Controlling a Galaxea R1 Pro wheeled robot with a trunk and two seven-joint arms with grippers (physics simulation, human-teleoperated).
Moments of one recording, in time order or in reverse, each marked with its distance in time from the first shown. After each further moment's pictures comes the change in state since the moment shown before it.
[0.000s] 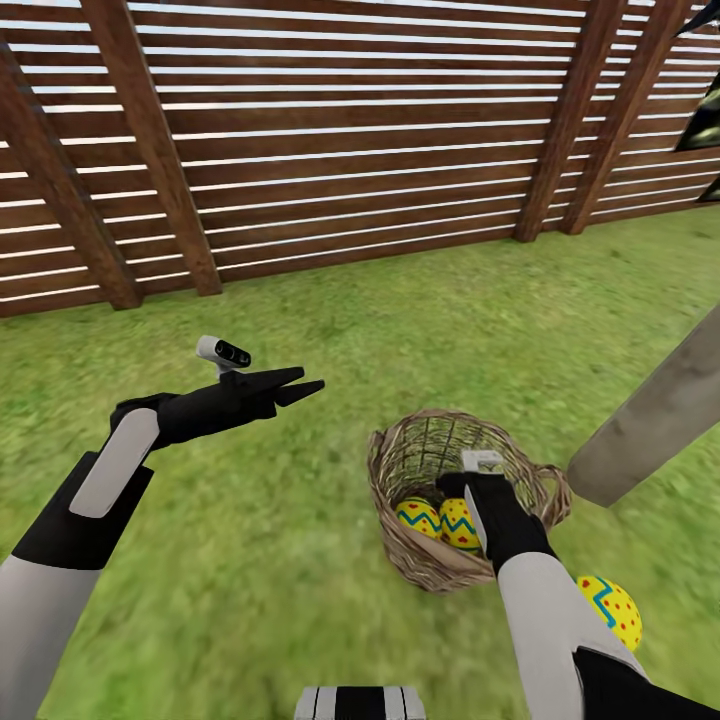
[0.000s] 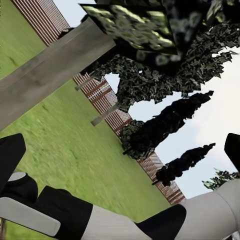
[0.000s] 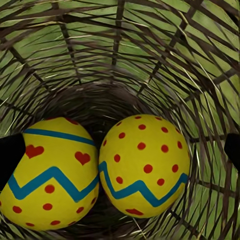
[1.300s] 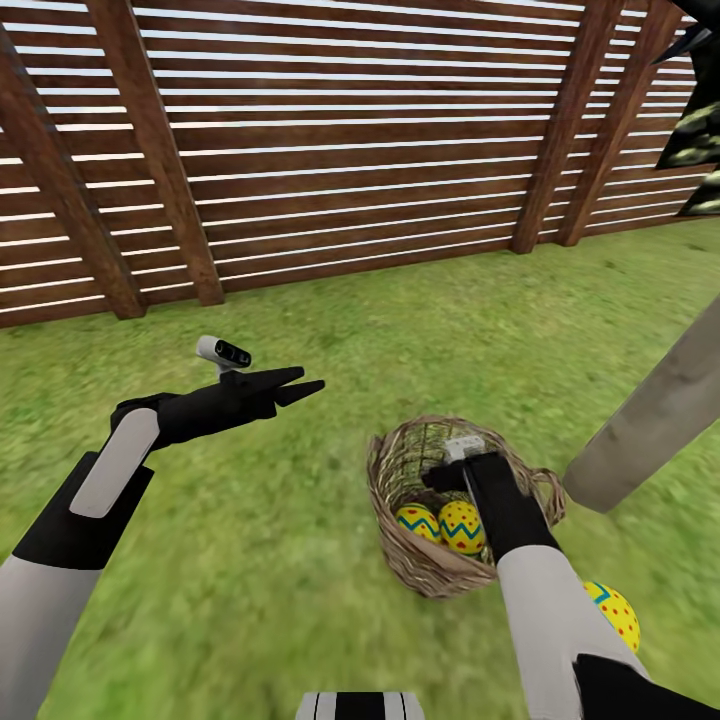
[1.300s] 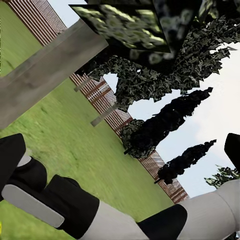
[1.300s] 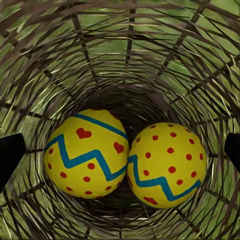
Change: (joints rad) left arm 0.000 -0.001 0.001 0.000 0.002 0.000 0.001; right arm -0.003 0.004 0.093 -0.145 0.168 0.204 0.306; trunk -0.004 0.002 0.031
